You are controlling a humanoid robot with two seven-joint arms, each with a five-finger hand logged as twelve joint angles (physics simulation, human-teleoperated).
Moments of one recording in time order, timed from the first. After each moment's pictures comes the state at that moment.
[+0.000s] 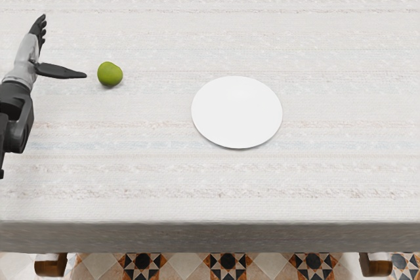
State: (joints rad) left arm -0.93 0.16 0.03 0.00 0.03 -0.03 -0.61; right arm -0.02 0.00 -0.20 0.08 0.03 -0.08 0.03
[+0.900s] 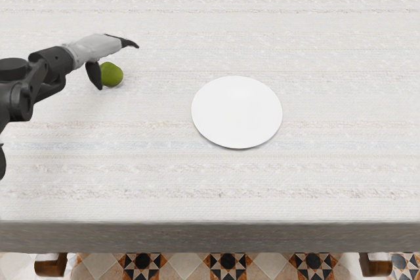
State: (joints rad) left arm -1.16 0.10 1.02 0.00 0.42 0.01 -0.61; right arm 0.00 0.00 -0.20 0.08 0.03 -0.08 0.03
